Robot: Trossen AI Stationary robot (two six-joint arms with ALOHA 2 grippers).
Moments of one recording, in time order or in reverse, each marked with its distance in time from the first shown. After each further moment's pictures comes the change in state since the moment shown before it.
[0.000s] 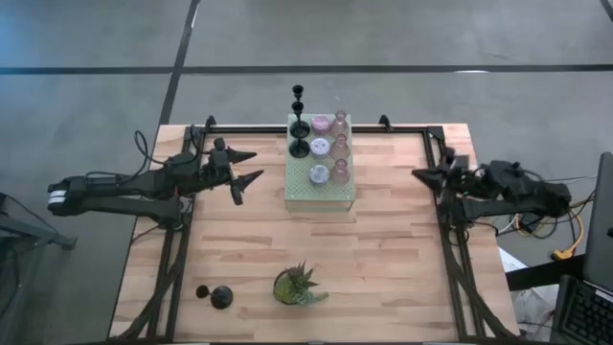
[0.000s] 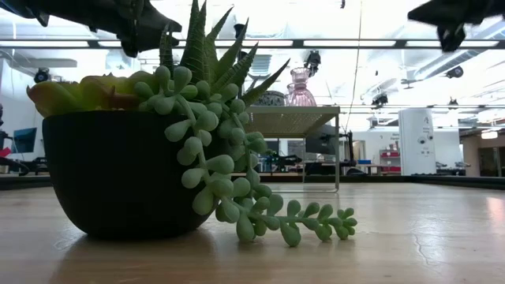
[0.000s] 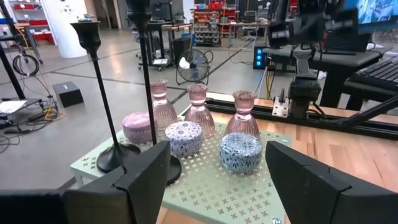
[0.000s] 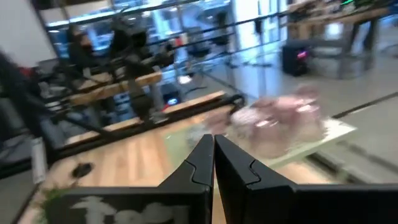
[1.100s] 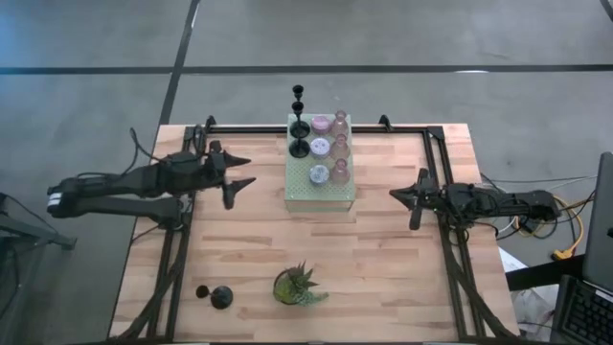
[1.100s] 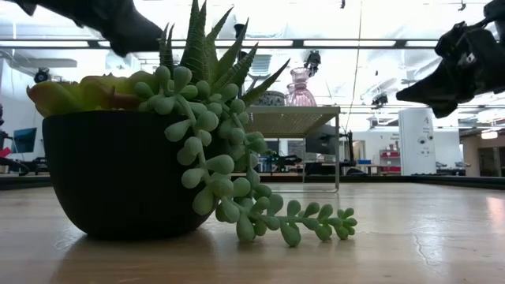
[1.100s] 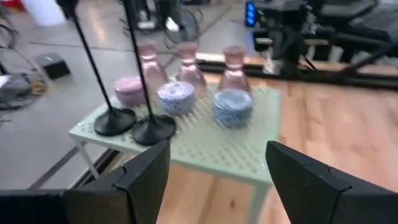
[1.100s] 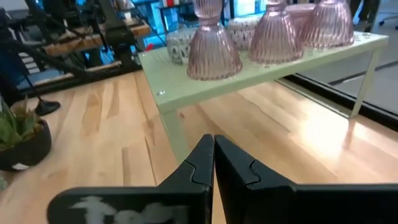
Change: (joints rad) left arm 0.000 -0.058 0.074 -0.305 0.046 0.009; right arm 0.000 -0.140 -0.461 0.181 0.007 -0.002
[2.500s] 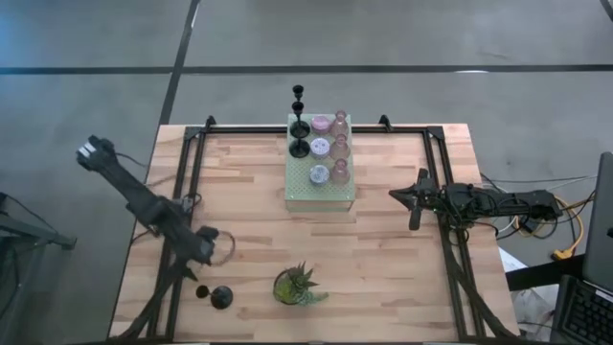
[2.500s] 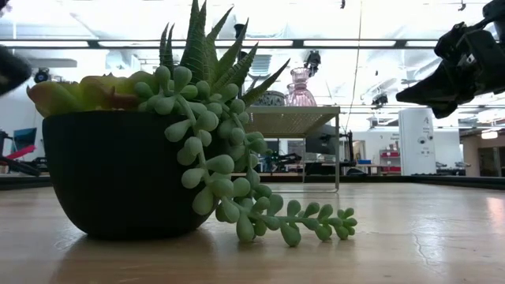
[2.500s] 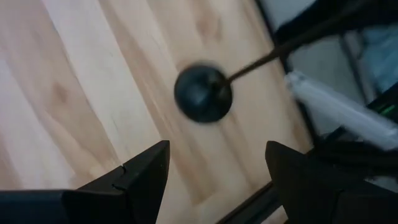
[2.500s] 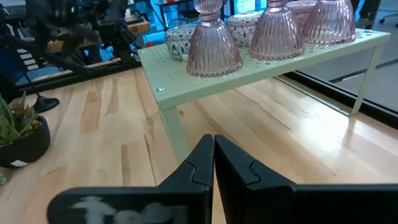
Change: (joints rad) left arm -0.835 0.137 -0.041 -0.539 0.462 -0.419; right arm 0.000 0.019 0.000 0.003 -0.002 0.000
